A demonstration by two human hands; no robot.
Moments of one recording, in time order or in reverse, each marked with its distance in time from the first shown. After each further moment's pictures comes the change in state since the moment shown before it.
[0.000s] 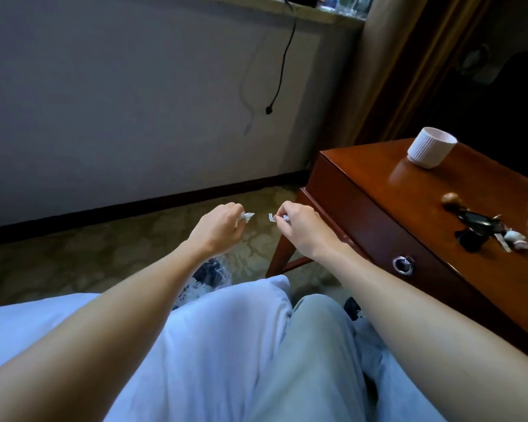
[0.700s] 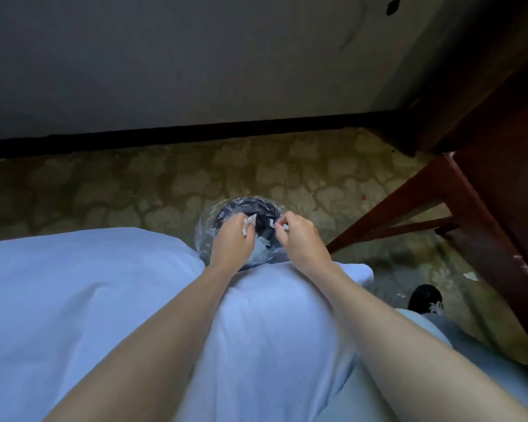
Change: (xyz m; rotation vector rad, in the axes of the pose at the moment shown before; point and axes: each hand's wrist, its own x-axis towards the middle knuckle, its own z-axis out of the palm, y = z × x) left_hand -0.082 -0.154 0.124 -0.249 0.053 -0.709; right_hand 0.073 -0.027 0.239 0.255 -0.318 0.105
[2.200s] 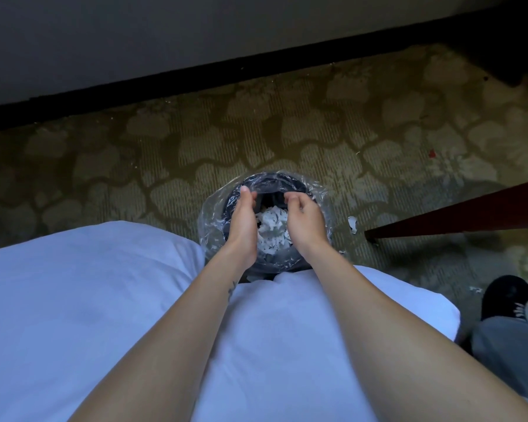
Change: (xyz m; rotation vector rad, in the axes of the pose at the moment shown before) left_hand 0.093 -0.032 0.064 -0.849 -0.075 -0.813; right_hand 0.128 0.057 0.125 0.624 -0.028 0.406
